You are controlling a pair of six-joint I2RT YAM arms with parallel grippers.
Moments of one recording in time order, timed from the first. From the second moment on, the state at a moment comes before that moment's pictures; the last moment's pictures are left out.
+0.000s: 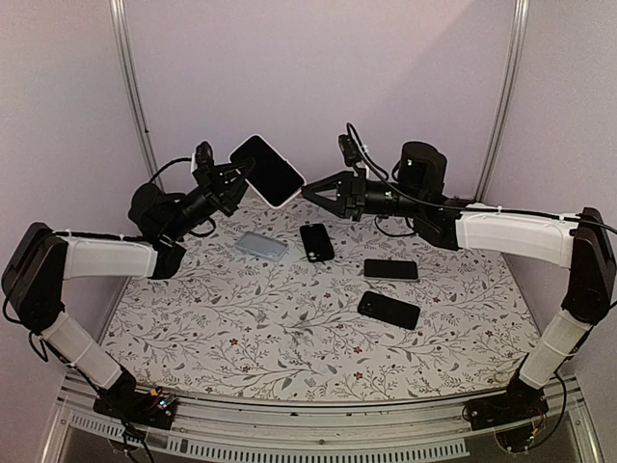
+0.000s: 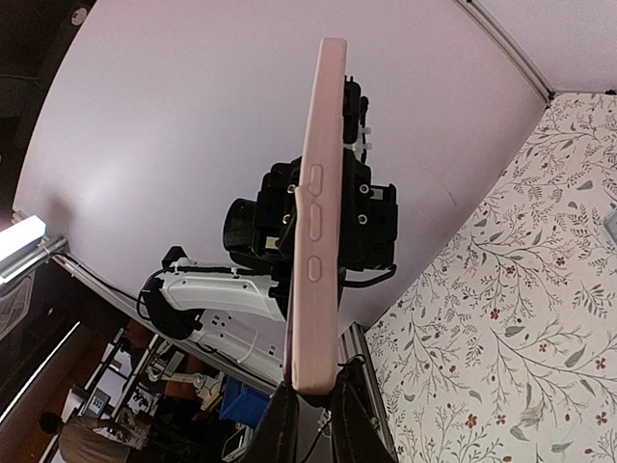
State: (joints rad) left arm -0.49 1.54 0.80 1.27 0.54 -1.45; right arm 0.75 1.68 1.26 0.46 -0.71 0.95
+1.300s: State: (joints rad) left arm -0.48 1.48 0.82 1.16 0.56 -1.34; right arm 0.75 1.69 1.31 0.37 -0.69 0.93
